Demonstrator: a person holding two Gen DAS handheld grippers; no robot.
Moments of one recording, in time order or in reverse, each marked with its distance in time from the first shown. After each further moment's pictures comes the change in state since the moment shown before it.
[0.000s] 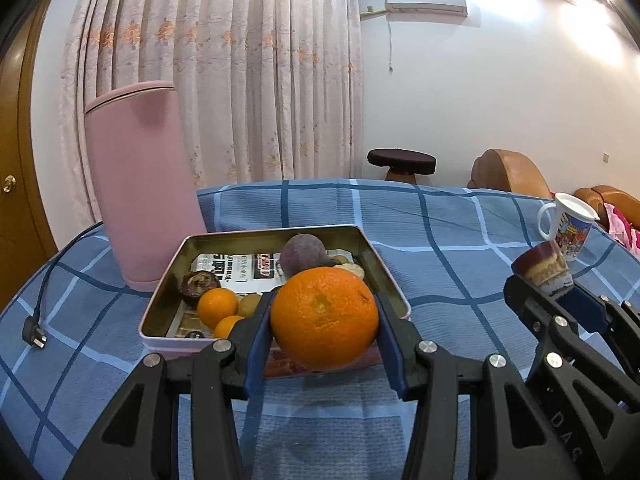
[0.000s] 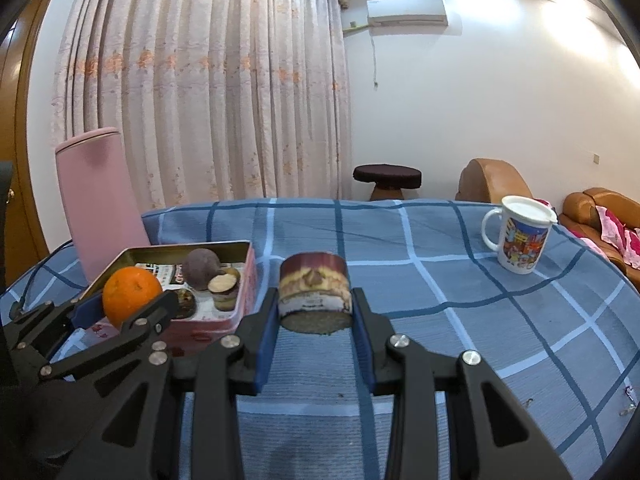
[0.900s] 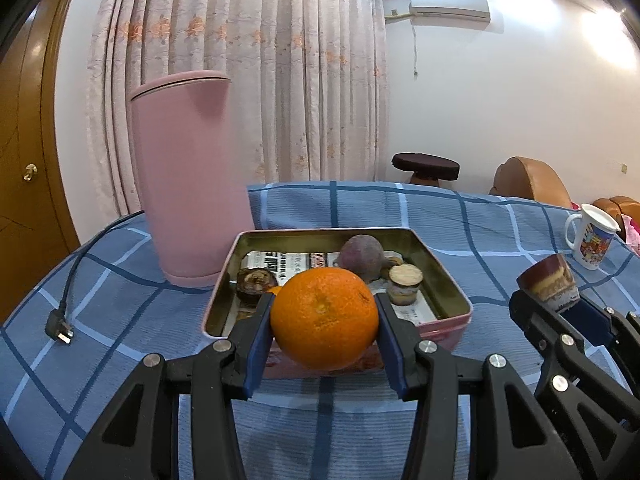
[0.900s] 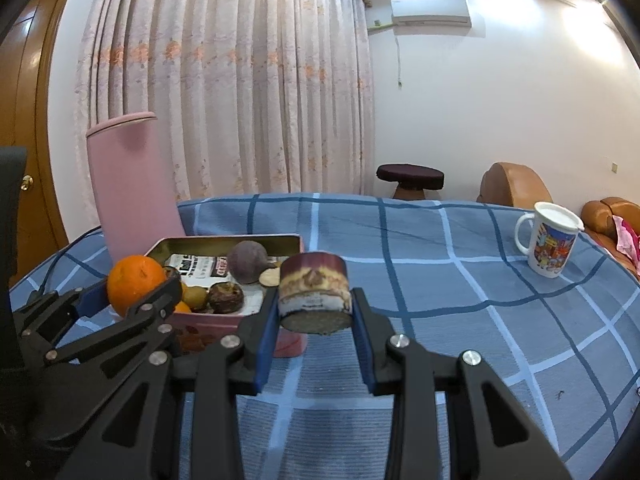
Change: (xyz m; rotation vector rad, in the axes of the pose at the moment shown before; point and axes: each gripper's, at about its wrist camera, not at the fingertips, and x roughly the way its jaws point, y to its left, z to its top) left arm -0.005 0.044 -0.003 -0.036 -0.008 0.077; right arm 0.001 0.042 -0.003 -0.040 0.014 0.074
